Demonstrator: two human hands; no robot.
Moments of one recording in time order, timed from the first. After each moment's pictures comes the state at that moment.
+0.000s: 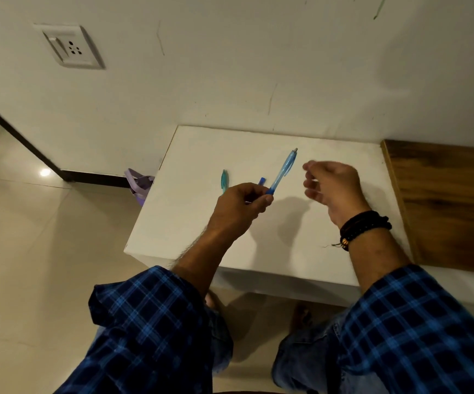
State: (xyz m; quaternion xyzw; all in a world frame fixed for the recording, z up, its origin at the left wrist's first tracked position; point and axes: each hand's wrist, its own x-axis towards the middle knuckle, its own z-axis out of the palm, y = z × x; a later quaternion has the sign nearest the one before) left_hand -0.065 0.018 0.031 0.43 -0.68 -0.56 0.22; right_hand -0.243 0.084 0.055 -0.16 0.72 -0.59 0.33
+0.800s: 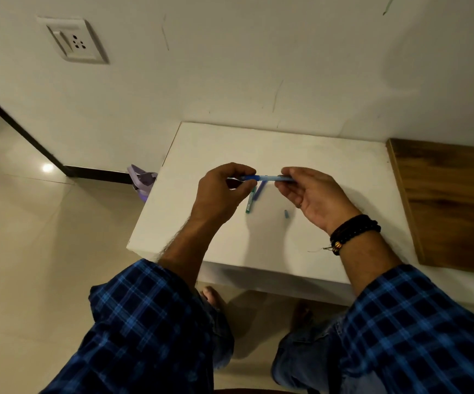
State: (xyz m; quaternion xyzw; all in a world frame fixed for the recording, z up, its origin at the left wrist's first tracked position) left_hand -0.046 -0.008 0.040 0.43 -0.71 -0.47 0.31; right_hand -0.219 0.077 0.050 -0.09 0.55 -0.64 0.53
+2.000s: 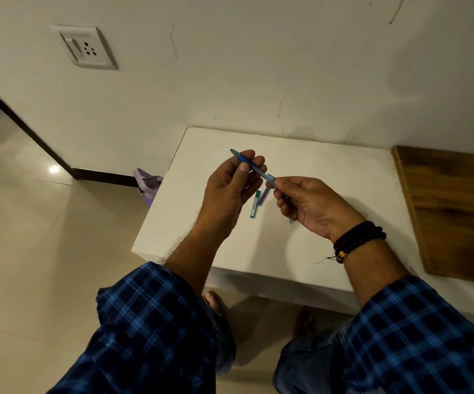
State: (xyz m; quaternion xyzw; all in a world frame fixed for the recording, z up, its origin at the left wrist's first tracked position) left_hand -0.051 0.001 0.054 0.31 -0.45 -0.74 0.40; right_hand -0.203 0.074 0.061 -0.23 0.57 -0.54 0.57
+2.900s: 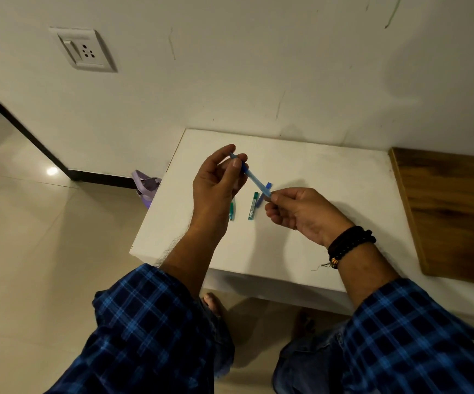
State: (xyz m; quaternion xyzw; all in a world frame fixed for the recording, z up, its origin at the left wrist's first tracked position) left_hand -0.049 -0.001 0.058 0.35 -0.44 -0.67 0.48; right_hand -0.197 0.081 0.056 -0.23 0.64 -0.49 0.55
